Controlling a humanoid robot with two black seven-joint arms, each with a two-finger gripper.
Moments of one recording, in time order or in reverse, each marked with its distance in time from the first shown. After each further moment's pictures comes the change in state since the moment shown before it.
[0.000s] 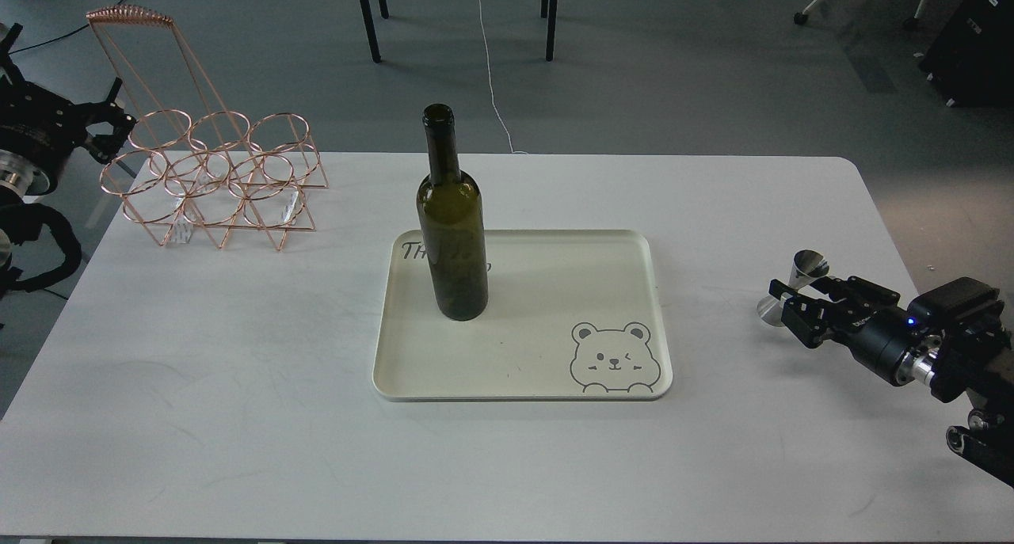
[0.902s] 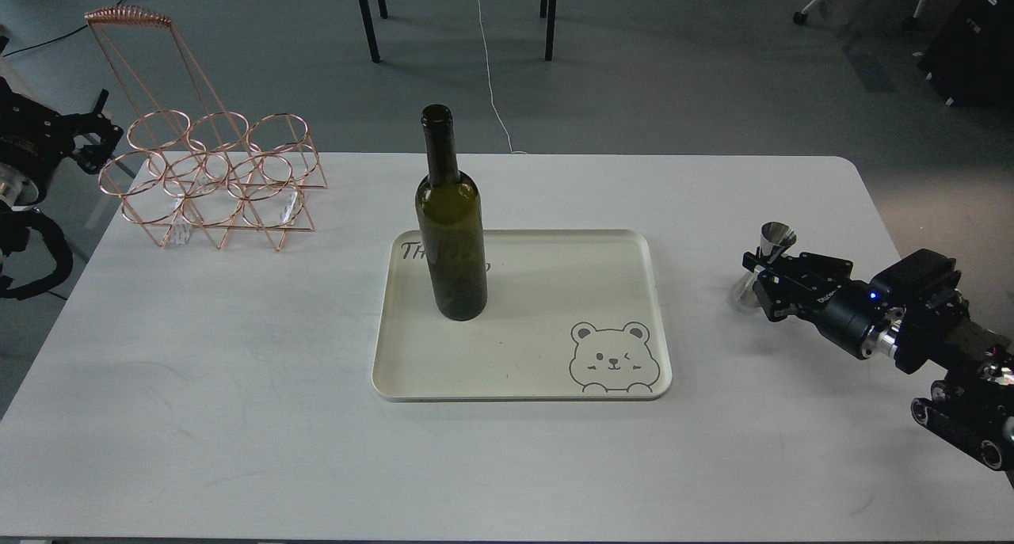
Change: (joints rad) left arm 0.005 -0.006 0.004 0.041 0.000 0.003 0.001; right arm 0.039 0.099 -0.003 -0.101 -0.047 0.000 0.000
